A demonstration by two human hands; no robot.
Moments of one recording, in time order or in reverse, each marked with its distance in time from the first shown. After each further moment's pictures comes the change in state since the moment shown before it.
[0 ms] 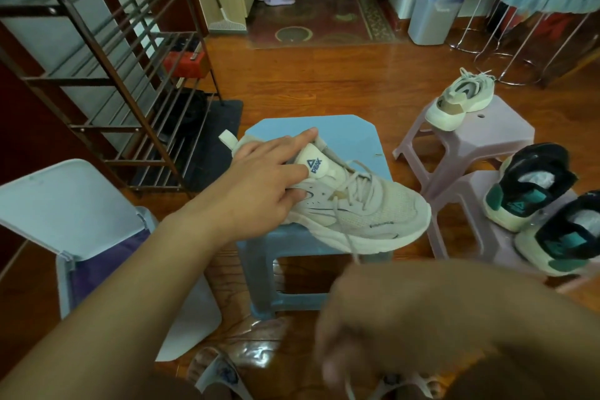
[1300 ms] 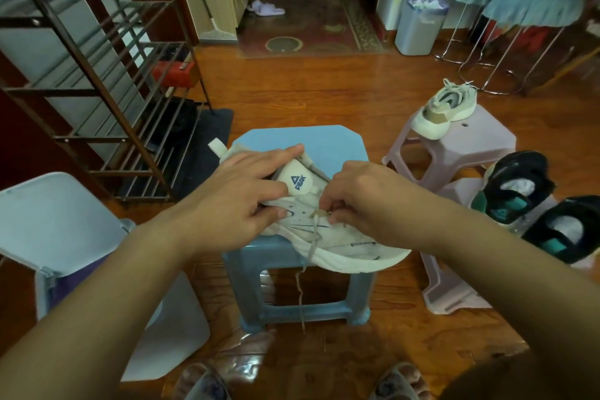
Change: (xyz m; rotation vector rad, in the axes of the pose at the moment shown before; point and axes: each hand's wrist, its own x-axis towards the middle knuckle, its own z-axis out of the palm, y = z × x) left_hand -0.005 -0.012 -0.003 -0.077 0.018 0.142; right_hand 0.021 0.083 -0.091 -0.348 -0.203 -0.789
